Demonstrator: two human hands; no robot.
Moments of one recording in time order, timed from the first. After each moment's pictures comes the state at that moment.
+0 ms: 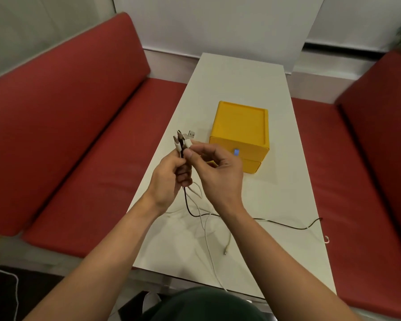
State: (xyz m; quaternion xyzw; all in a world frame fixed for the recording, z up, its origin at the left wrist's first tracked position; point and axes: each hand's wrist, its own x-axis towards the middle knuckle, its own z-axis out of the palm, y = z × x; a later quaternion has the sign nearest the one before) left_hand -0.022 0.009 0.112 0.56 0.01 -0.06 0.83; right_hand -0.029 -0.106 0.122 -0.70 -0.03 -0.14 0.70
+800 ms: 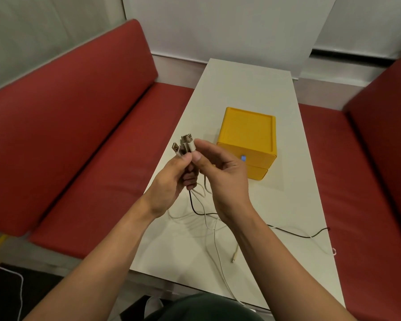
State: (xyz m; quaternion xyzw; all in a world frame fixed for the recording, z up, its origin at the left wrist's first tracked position) left_hand -0.022 0.028 0.121 0.57 -0.06 -0.09 0.81; right_hand -0.027 -0.101 0.140 -0.61 -0.04 -0.03 0.79
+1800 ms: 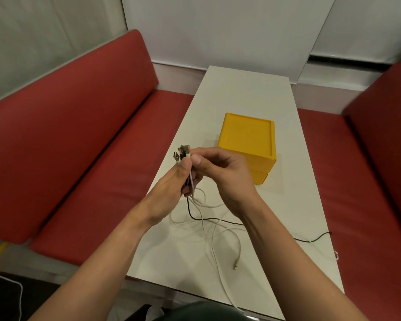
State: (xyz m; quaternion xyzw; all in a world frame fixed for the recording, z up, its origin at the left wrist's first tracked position) left_hand -0.032 0.033 0.127 0.71 -0.14 -0.07 0.69; right_hand -0.010 -0.119 0.142 -0.63 -0.12 0.02 0.77
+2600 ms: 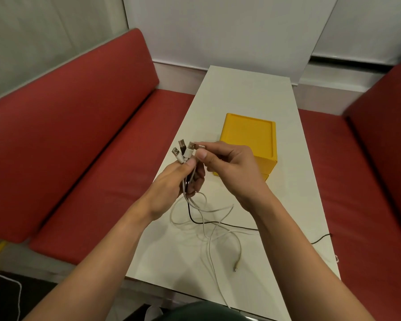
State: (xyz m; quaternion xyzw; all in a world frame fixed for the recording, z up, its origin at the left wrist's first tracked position) left_hand -0.018 0.038 0.127 0.68 -0.11 -0.10 0.72; right_hand 0.001 -0.133 0.158 -0.73 -0.13 0.02 0.67
